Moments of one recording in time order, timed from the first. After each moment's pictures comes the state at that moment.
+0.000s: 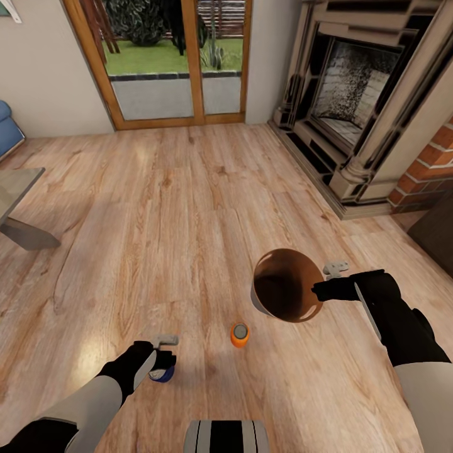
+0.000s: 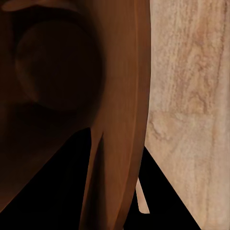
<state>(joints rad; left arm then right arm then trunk) -0.77 -0.01 -0.13 -0.32 0.12 0.49 0.06 -0.74 -0.26 0.04 -1.28 0.18 1.04 0.56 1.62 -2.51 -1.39</state>
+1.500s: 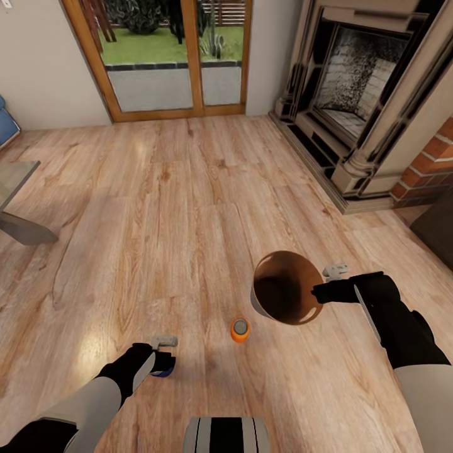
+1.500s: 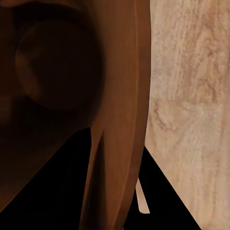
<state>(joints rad) -0.76 0.00 -0.13 -0.30 0.12 0.46 0.05 -0.73 -0.26 0.04 -1.28 0.18 1.04 0.56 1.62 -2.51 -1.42</state>
